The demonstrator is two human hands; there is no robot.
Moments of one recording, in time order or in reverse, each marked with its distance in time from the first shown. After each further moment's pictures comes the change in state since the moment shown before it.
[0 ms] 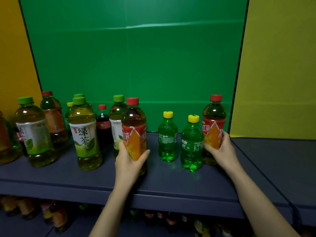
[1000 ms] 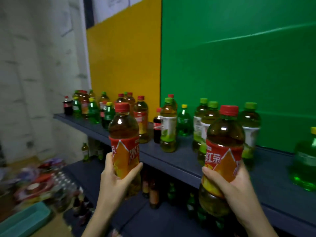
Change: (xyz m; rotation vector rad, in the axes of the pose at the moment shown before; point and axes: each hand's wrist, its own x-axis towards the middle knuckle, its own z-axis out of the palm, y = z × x) left_hand -0.078 -0.048 -0.309 -0.034 0.376 -0.027; right_hand -0.193 -0.172 0.192 0.601 -0.542 -0.035
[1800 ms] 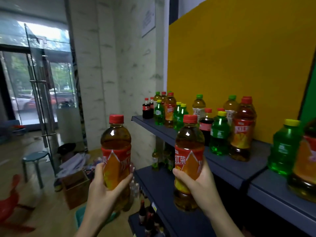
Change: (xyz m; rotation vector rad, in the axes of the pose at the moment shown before) left_hand 0.180 -0.167 -0.337 0.296 0.305 -0.112; right_hand 0.114 0.102 0.477 0.094 -0.488 0.027
